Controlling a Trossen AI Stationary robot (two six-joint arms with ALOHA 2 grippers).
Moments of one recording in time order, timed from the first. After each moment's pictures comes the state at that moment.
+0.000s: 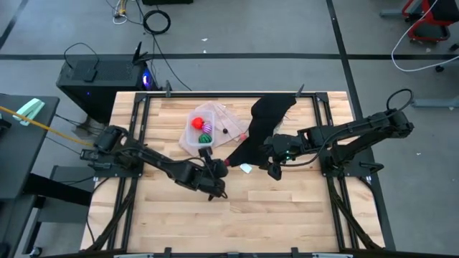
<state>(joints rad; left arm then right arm) -0.34 1.79 1.22 -0.51 -0.80 -0.33 0.14 1.24 0.90 -0.52 0.04 0.49</state>
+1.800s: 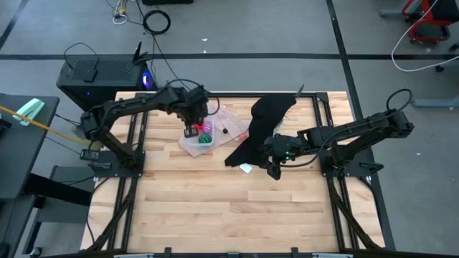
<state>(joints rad) 0.45 1.59 1.27 -0.94 -0.08 0.35 0.14 1.24 0.87 -0.50 0.08 0.50</state>
